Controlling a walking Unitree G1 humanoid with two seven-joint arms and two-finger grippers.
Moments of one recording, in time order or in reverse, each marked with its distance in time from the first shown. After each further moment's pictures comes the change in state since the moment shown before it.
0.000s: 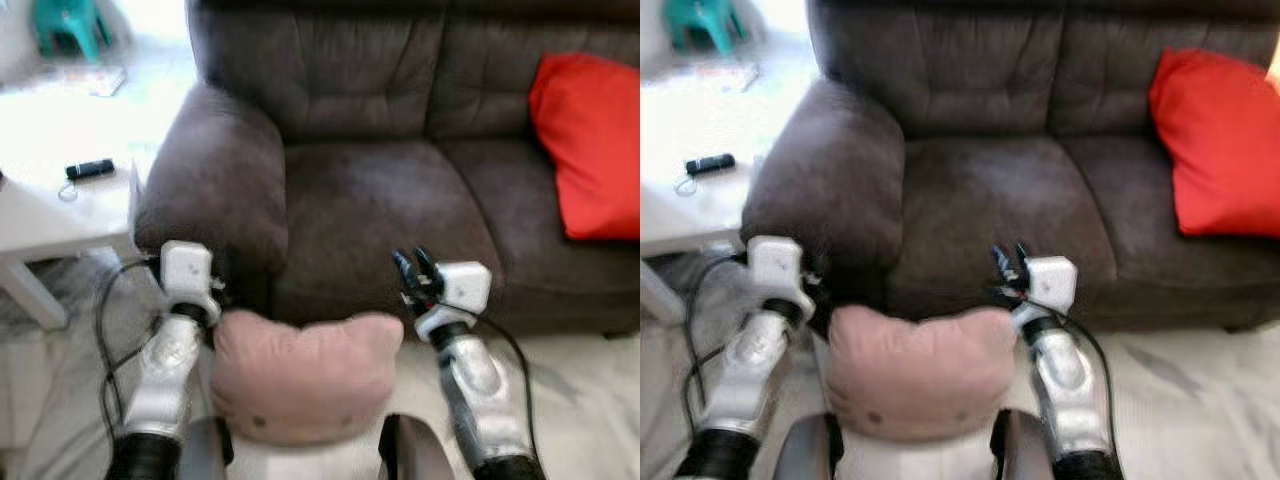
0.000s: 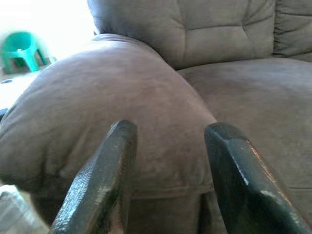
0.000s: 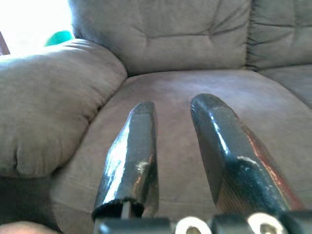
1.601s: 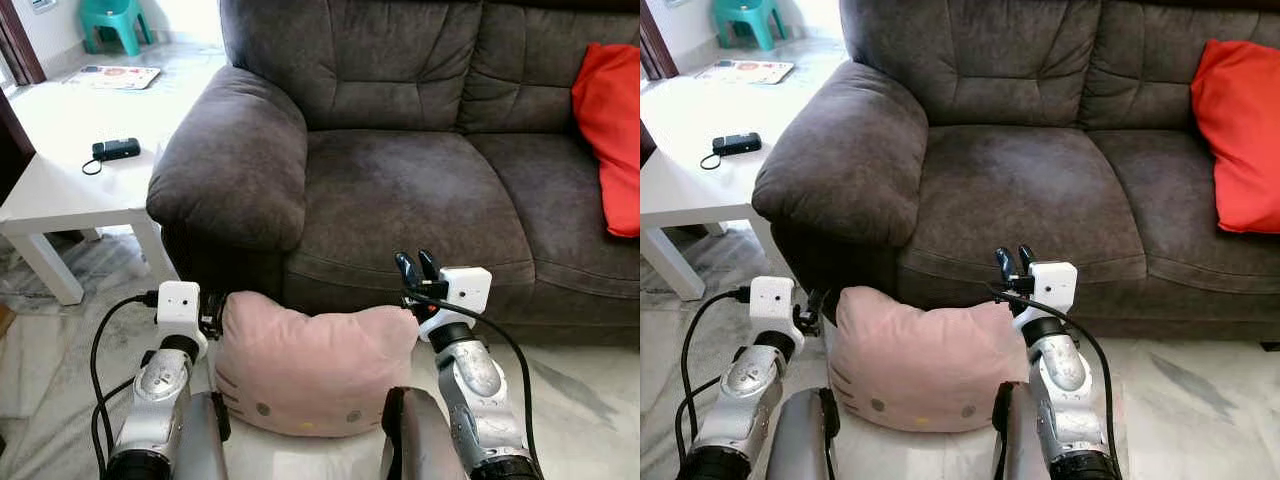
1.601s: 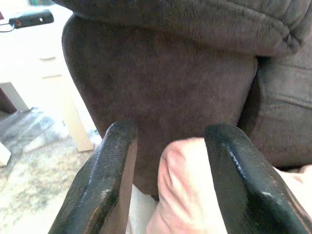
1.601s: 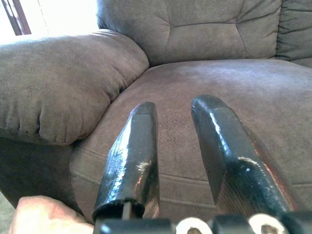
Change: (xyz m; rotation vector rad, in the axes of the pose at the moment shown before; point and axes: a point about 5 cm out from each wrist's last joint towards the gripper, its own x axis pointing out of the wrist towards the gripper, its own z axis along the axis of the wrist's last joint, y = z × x) left arm -0.025 0.022 -0.056 -0.037 0.239 0.073; right arm 0.001 0.009 -0.001 0.014 -0.002 0.024
